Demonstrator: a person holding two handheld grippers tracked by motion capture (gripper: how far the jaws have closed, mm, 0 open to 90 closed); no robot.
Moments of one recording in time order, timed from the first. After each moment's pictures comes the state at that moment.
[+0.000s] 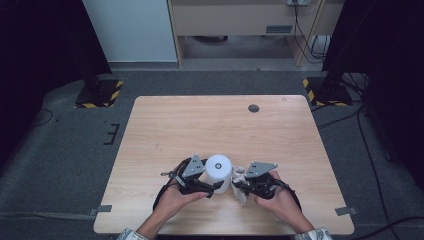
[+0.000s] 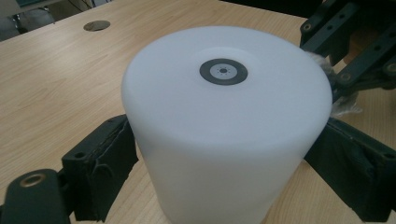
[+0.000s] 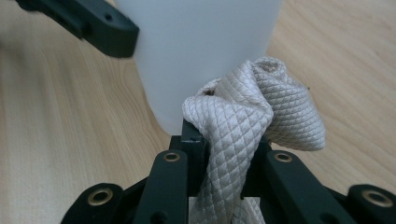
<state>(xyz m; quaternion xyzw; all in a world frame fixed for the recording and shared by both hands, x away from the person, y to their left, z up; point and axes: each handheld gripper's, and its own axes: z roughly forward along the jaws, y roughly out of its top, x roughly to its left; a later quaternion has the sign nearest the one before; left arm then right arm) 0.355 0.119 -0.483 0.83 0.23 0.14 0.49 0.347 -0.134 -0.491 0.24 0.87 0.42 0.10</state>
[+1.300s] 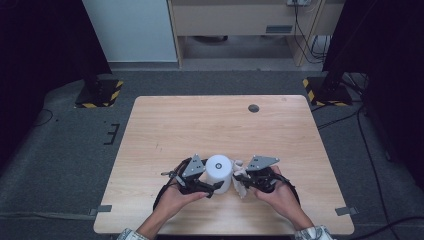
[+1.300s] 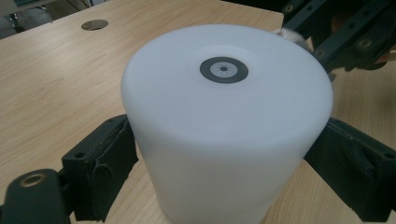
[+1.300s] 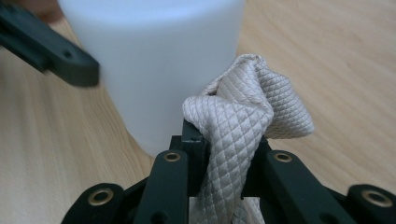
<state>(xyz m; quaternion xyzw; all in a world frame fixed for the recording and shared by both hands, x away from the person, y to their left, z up) 0.355 0.119 -0.484 0.83 0.23 0.13 0.49 0.361 -0.137 -0.485 0.26 0.86 0.43 0.12</state>
